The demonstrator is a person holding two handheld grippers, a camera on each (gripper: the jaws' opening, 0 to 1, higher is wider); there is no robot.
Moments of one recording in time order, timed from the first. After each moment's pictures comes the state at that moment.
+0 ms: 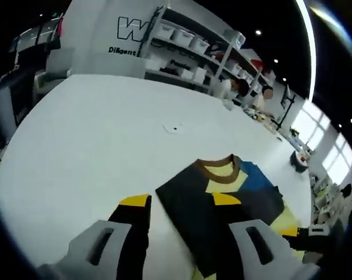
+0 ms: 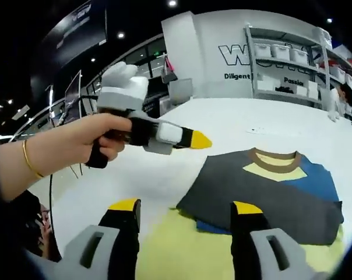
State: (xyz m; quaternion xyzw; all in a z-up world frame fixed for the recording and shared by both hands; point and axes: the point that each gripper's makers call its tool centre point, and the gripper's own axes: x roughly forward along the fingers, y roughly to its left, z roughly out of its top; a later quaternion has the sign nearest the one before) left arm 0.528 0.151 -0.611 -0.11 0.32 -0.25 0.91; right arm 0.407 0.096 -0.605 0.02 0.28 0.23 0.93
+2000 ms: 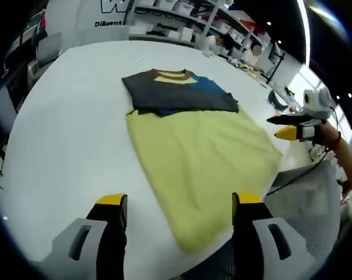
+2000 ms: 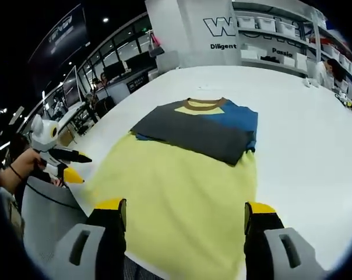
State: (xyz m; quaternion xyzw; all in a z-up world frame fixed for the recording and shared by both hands) left arm 0.257 0.153 -0.644 -0.02 0.46 -0.27 0.85; right arm 0.277 -0.114 -0.619 0.02 0.40 0.22 0.89
